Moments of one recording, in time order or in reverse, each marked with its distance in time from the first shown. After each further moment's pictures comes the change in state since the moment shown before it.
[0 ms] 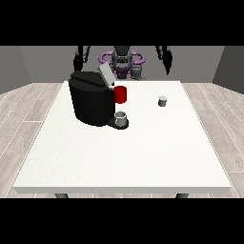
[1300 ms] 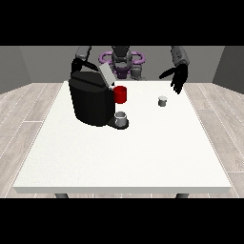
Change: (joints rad) left arm -0.231 0.413 0.071 0.362 -0.276 -0.266 -0.182; right arm -0.163 0.041 0.052 0.009 0.142 -0.136 0.007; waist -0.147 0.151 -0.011
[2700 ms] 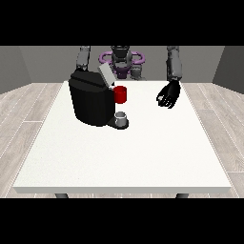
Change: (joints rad) left arm -0.243 -0.046 -0.160 0.414 -0.476 0.252 -0.113; right arm -0.128 0.002 -0.008 0.208 -0.031 0.004 -0.017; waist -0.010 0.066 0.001
